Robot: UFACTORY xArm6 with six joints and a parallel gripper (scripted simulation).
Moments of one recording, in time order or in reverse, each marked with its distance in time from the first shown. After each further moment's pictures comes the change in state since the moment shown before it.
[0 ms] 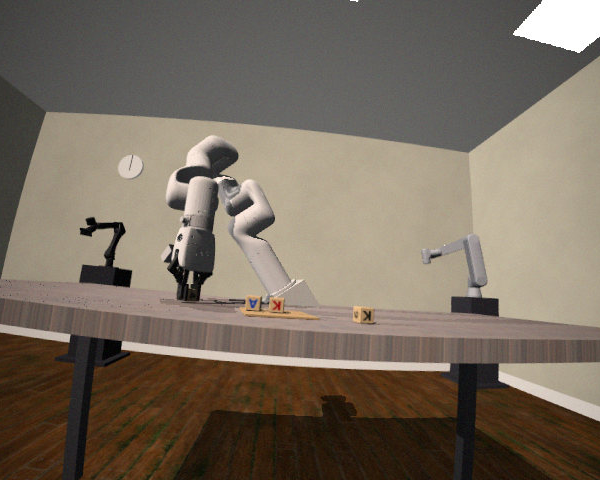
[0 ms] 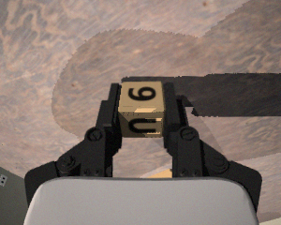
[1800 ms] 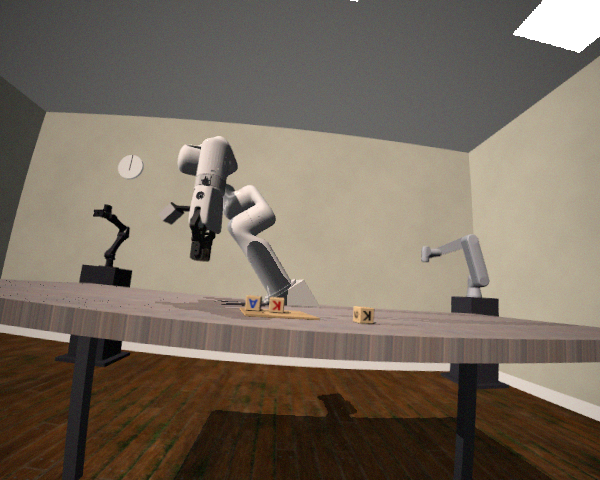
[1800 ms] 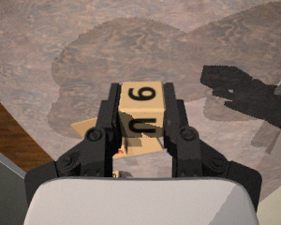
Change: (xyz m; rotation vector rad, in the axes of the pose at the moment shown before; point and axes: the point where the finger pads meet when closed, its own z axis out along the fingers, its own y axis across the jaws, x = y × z) arm -0.030 -0.005 -0.099 0.003 -0.005 -0.434
